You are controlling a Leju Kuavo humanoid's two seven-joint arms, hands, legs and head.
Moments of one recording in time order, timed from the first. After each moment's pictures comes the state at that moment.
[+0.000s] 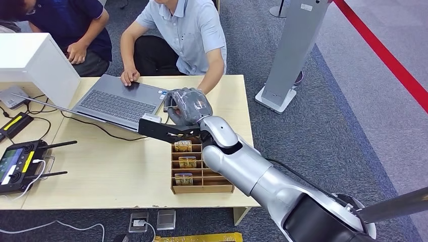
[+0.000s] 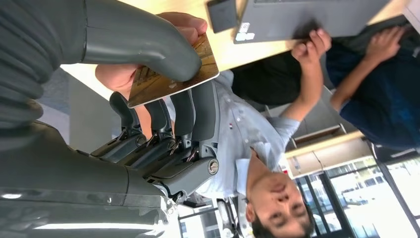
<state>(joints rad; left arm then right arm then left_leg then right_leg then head) -0.13 0.08 -1.17 -0.20 1.30 0.15 0.06 -0.91 0.23 0.96 -0.74 0.70 -0.23 0.16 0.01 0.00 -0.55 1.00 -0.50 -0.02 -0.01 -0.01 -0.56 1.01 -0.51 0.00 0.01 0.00</state>
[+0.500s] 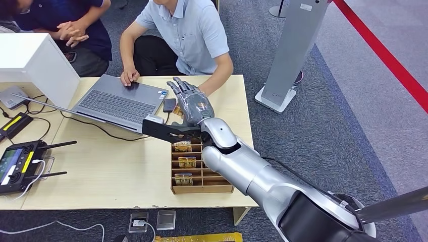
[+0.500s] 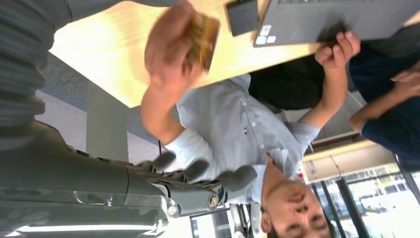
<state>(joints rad) -0.12 0.08 -1.18 -0.20 1.33 0.15 0.05 -0.93 0.26 0.99 -0.62 0.67 -0.30 0.14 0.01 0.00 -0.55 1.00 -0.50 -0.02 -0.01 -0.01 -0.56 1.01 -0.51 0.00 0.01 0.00</state>
